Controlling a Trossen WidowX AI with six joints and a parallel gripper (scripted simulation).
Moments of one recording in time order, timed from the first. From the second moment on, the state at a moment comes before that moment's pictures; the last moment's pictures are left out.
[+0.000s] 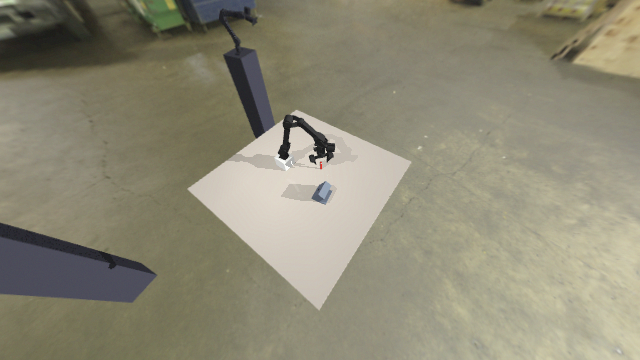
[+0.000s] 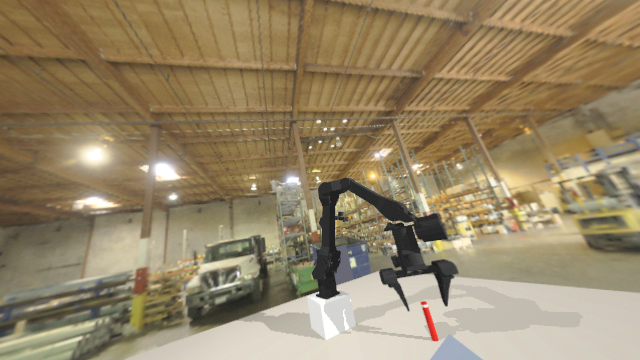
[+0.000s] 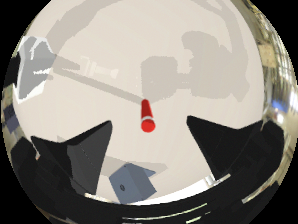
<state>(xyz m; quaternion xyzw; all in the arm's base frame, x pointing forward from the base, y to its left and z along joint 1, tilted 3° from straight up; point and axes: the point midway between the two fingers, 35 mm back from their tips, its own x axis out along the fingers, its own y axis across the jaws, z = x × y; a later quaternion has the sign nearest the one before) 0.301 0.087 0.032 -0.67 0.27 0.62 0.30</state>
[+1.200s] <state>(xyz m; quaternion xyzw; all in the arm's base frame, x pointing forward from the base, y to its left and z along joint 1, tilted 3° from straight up) 0.301 0.086 0.005 -0.67 0.27 0.62 0.30</state>
